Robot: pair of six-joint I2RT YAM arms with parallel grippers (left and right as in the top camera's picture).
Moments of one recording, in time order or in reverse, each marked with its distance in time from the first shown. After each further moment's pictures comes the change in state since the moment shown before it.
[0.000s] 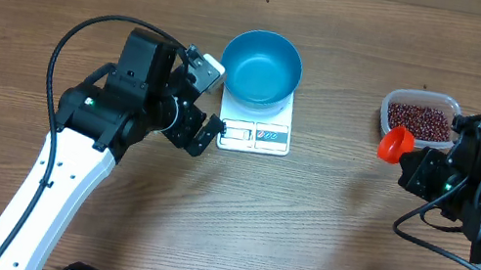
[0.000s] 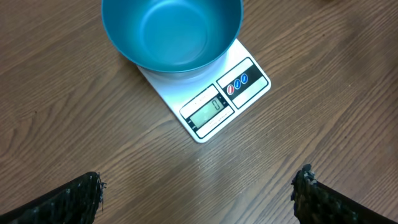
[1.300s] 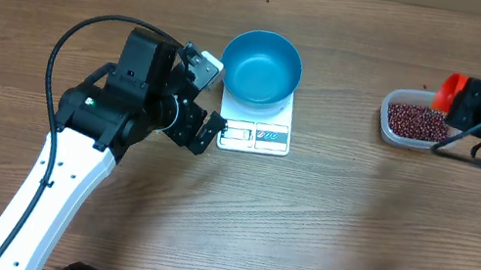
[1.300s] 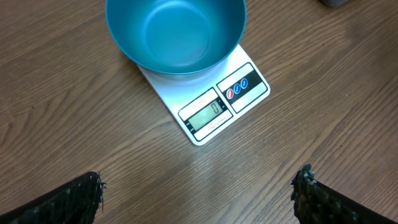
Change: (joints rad) left arm 0.000 0.000 -0.003 0.011 0.000 -0.052; right arm -0.046 0.409 0.617 -0.235 0.202 -0.171
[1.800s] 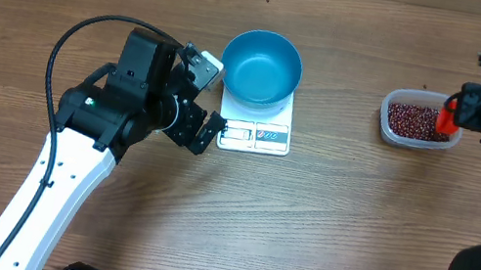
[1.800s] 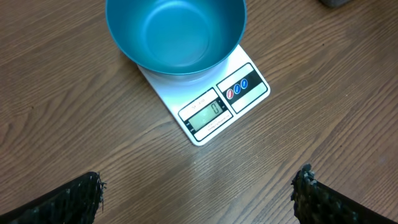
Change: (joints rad) left arm 0.000 0.000 0.000 0.000 0.000 0.000; right arm -0.132 0.328 -0.003 0.023 -0.033 -0.283
